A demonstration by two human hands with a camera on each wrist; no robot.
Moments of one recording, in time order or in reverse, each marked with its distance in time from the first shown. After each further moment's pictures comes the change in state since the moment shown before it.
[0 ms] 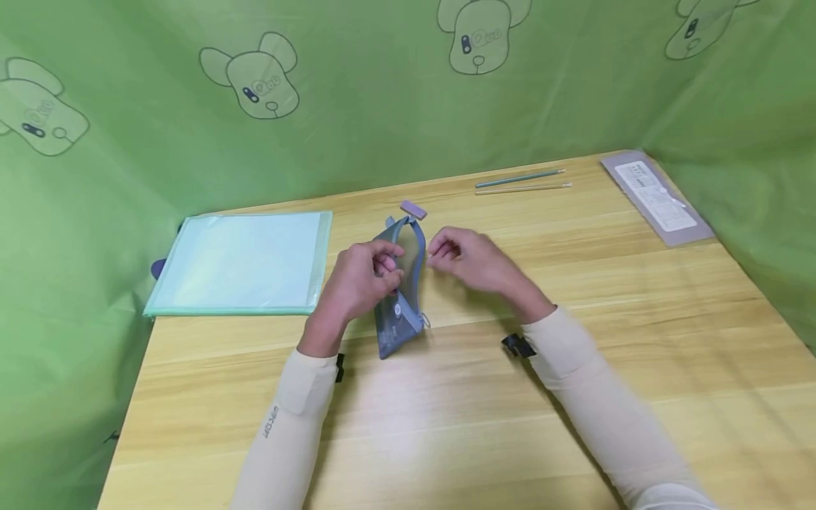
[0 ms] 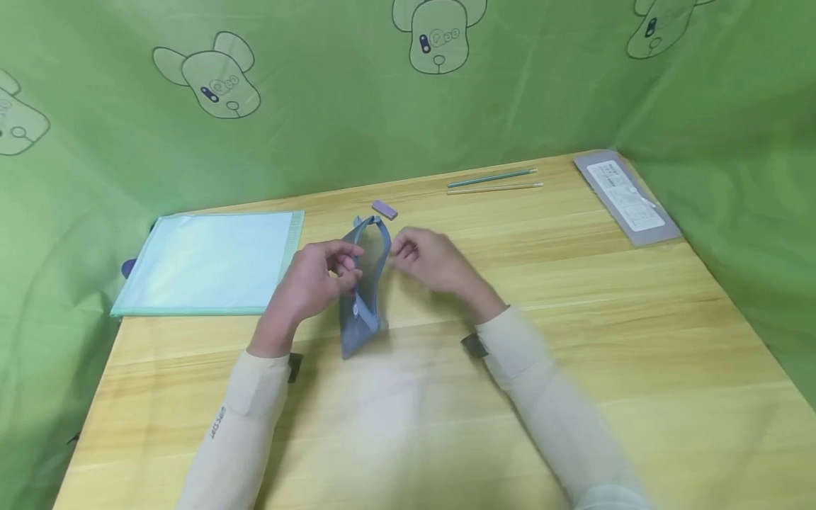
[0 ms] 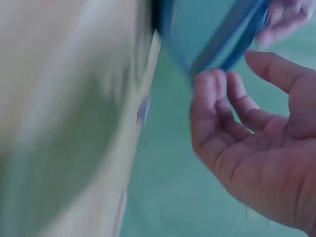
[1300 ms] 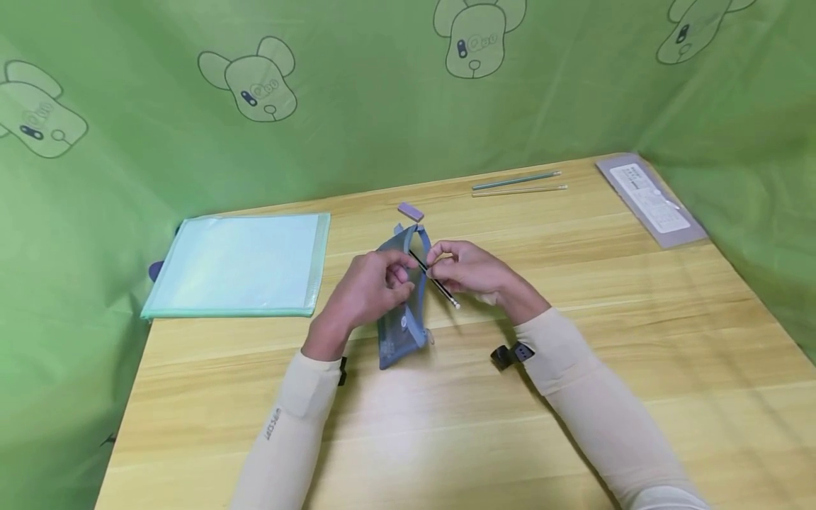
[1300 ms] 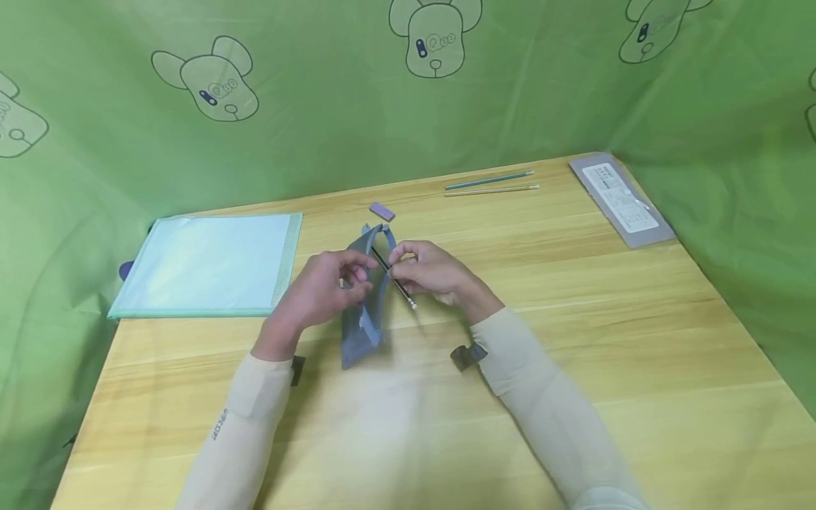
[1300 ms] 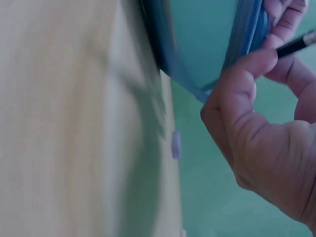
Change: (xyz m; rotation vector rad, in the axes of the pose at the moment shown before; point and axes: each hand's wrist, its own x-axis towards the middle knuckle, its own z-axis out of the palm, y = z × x) left_hand -0.002 0.004 0.008 0.117 -0.124 0.094; right_hand 0.005 0.019 0.009 0.626 -0.194 0.205
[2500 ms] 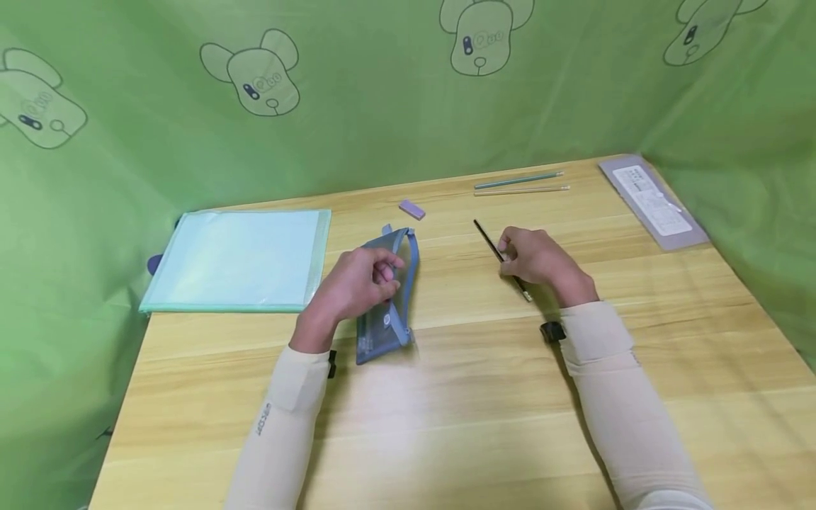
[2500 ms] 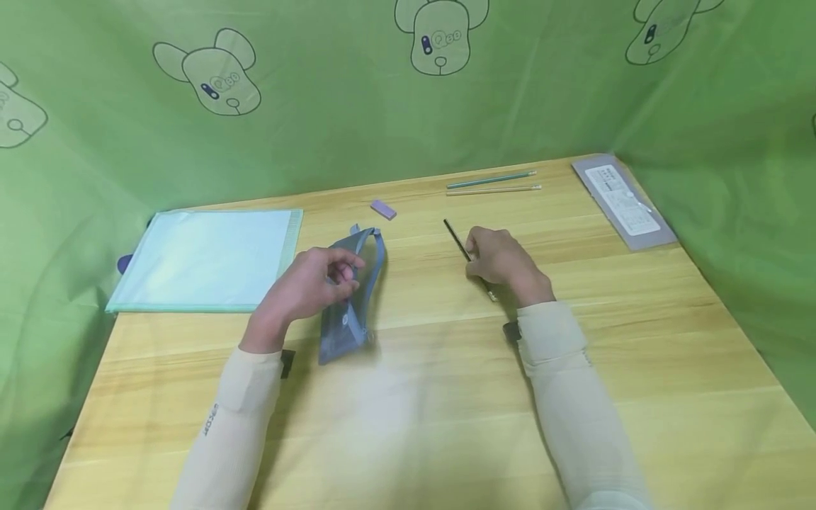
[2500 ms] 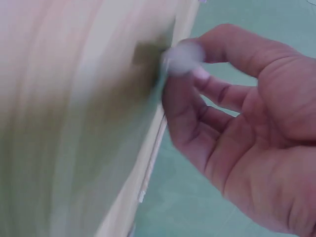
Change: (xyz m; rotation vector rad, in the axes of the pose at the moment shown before) left_hand -0.003 -0.013 -0.015 0.027 -0.011 -0.026; right_hand -0.029 0.008 -0.088 -0.974 0.260 0.109
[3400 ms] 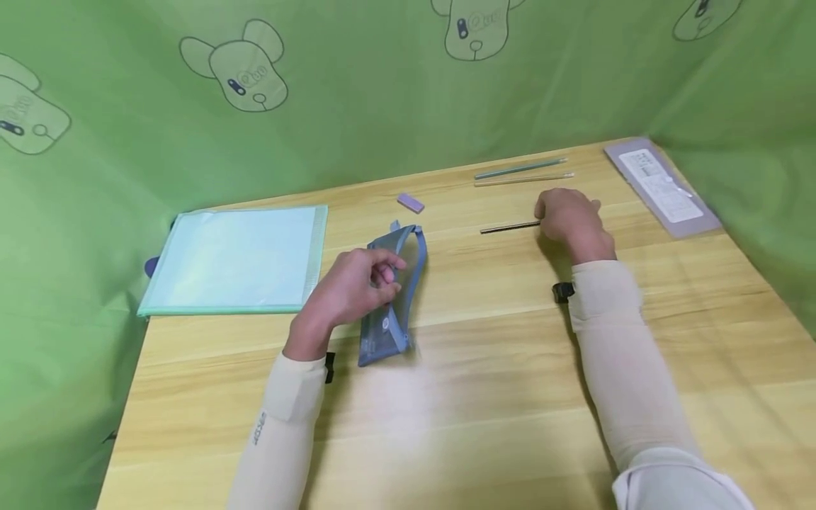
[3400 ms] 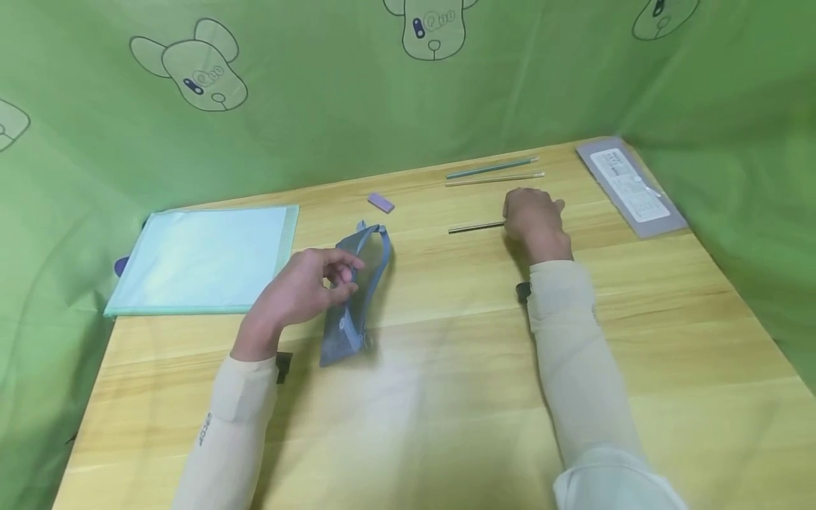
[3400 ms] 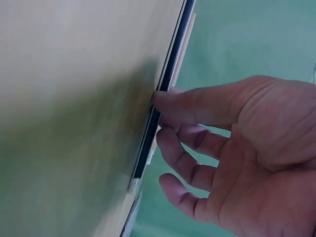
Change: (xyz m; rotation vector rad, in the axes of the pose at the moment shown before) left_hand -0.003 0.004 0.000 0.000 -0.039 0.029; right_hand 0.036 0.047 -0.044 -0.077 0.062 0.171
